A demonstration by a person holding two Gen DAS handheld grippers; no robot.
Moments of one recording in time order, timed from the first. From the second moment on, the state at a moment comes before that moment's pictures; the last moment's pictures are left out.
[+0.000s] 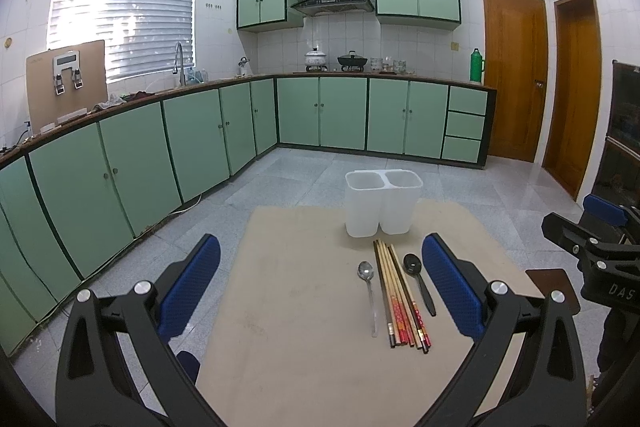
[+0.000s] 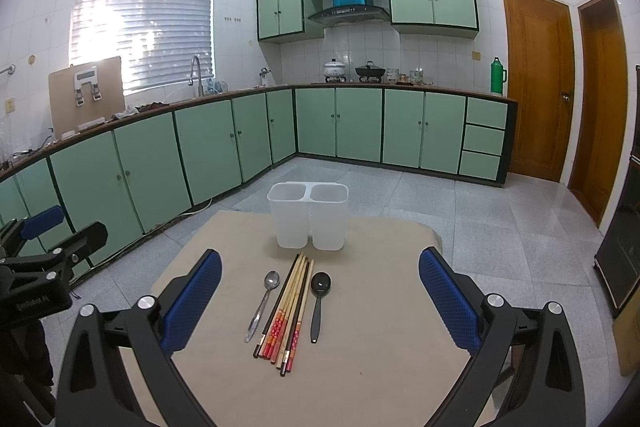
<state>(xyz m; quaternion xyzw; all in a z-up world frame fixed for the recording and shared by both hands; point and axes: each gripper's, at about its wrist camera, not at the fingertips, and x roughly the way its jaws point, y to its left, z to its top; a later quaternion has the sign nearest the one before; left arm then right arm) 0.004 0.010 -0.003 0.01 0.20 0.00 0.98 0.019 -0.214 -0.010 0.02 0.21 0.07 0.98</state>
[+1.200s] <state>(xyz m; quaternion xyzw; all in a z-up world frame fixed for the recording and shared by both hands) 0.220 0.032 -0.173 0.01 0.42 0.04 0.91 0.255 -0.186 -0.204 0.03 0.45 0.06 0.89</state>
